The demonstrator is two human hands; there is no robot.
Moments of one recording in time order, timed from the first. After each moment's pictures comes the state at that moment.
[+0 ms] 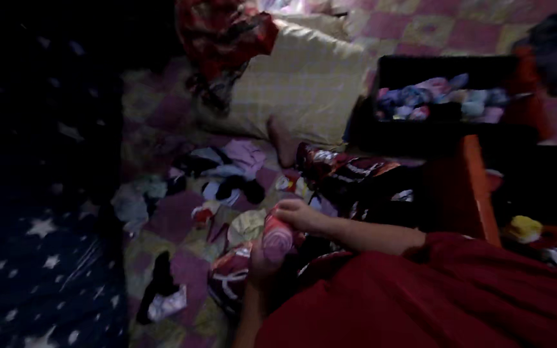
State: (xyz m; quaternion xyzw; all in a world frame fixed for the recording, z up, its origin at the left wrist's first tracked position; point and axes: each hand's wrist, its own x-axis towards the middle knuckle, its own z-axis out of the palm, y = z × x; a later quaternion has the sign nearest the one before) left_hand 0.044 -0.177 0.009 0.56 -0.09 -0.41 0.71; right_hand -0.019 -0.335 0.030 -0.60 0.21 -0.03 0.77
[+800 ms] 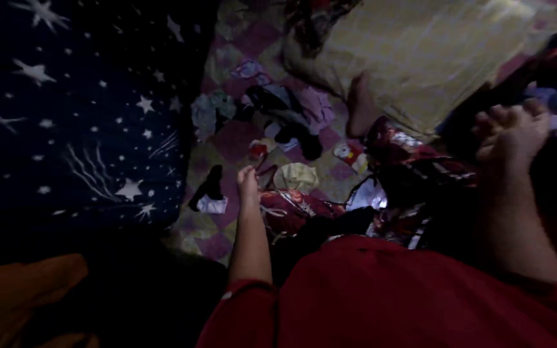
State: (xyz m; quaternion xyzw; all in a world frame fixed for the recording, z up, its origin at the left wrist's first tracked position) left_hand 0.173 -0.130 -0.019 0.81 0.13 -0.15 0.55; right_hand -0.074 -0.506 0.032 -0.50 0.46 -0.40 0.61
